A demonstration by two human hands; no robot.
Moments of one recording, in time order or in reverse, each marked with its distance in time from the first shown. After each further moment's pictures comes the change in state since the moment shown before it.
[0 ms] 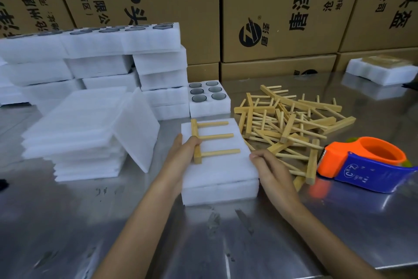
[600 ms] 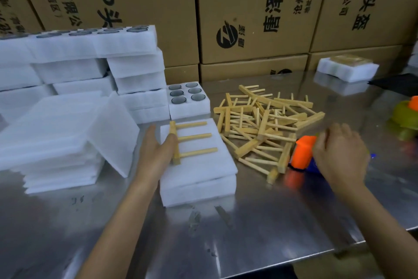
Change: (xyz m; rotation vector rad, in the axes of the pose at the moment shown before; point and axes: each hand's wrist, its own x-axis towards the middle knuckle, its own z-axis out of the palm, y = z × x) left_hand -0.017 0.015 0.003 0.156 0.197 0.277; right_hand 0.029 0.003 -0.143 -1.090 0.688 -0.120
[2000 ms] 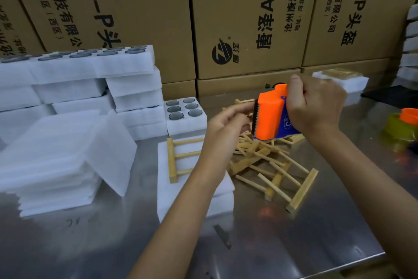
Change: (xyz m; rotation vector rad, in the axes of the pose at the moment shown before) left_hand -0.044 0.104 0.094 -0.472 -0.489 0.232; right_hand 0.079 -0.093 -0.054 0.407 0.288 -0.337
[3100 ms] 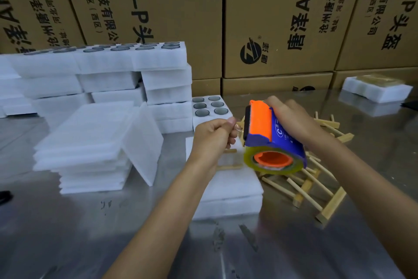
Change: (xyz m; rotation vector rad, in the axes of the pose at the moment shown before) left_hand -0.002 0.002 -0.072 0.164 0.286 -0.216; right_hand -0.011 -0.047 0.057 0.394 -0.858 0.472
